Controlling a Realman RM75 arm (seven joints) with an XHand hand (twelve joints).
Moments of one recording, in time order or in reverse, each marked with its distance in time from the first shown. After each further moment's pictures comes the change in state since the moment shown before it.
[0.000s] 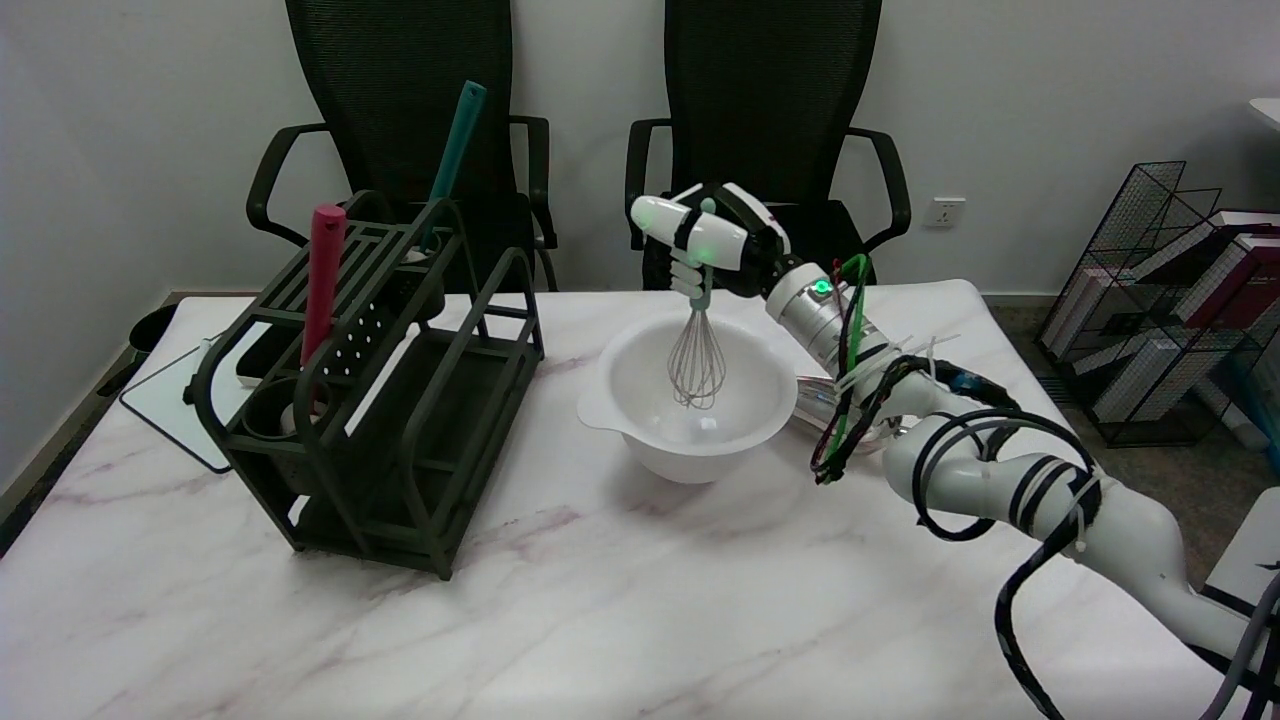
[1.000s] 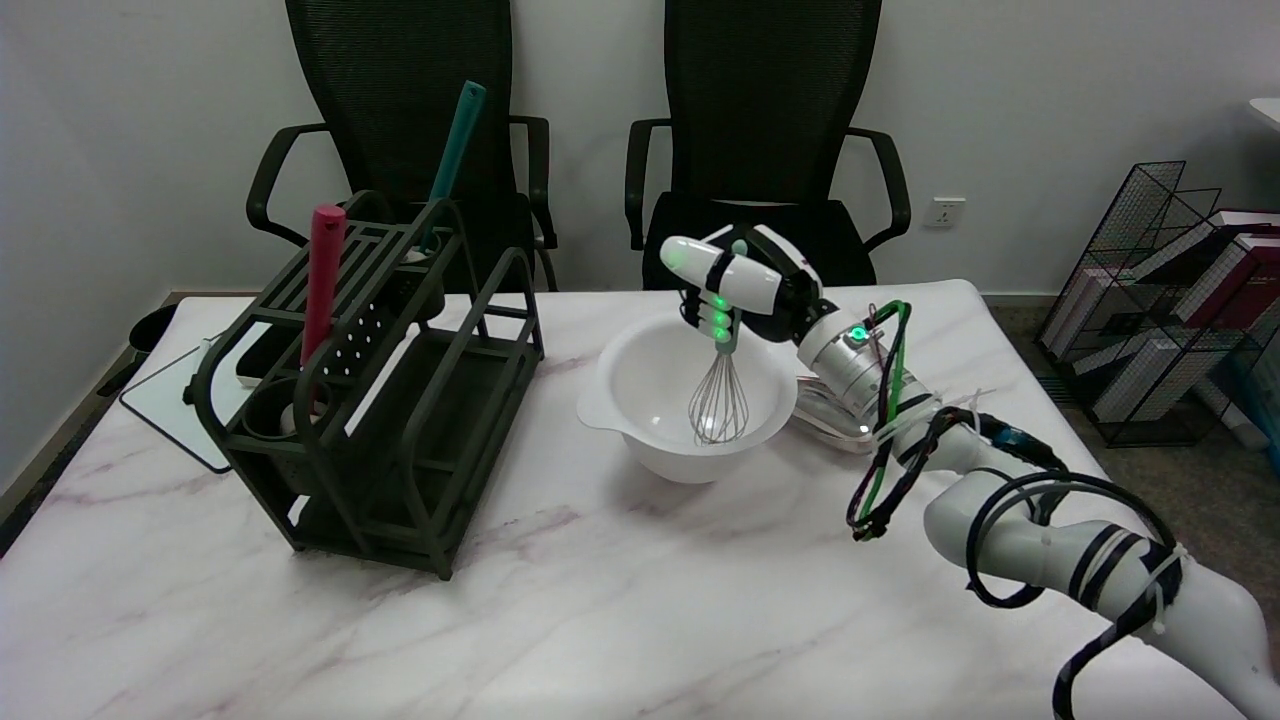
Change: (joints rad) arm -0.263 0.044 0.184 -0.243 0.000 -0.069 -0.055
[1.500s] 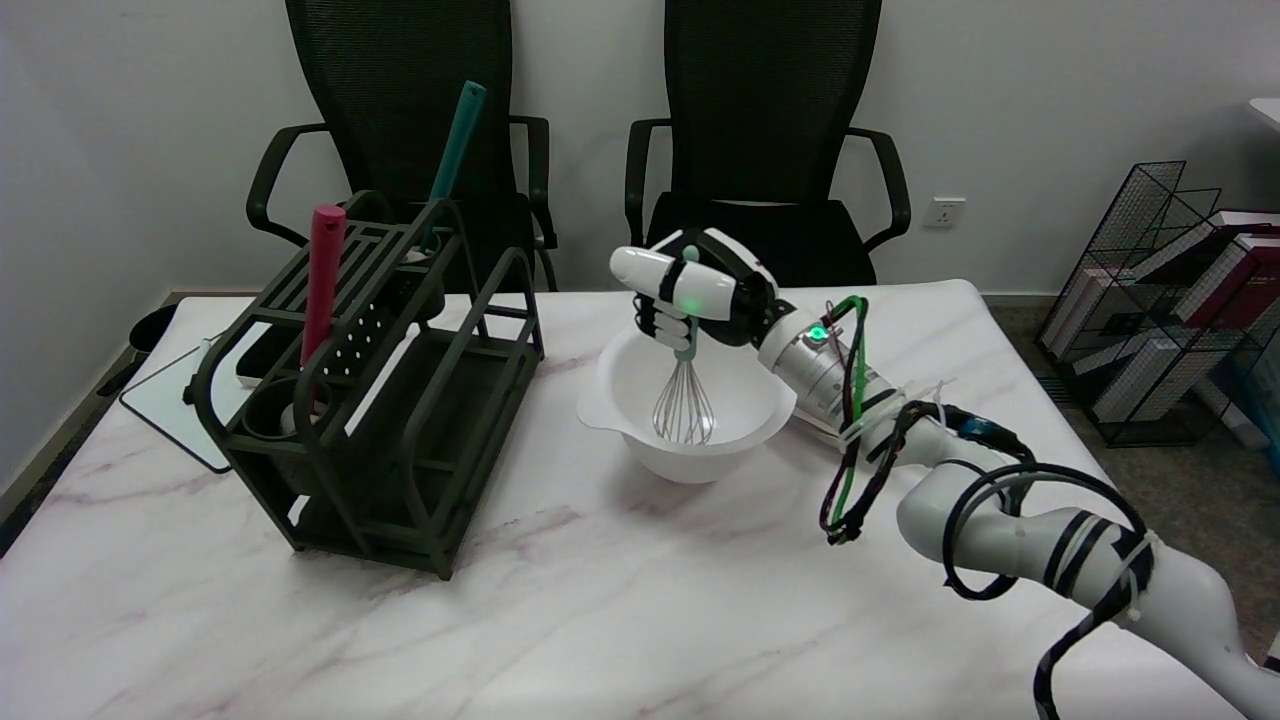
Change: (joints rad) arm 0.071 -0.011 -0.106 -0.018 0.003 -0.028 -0.007
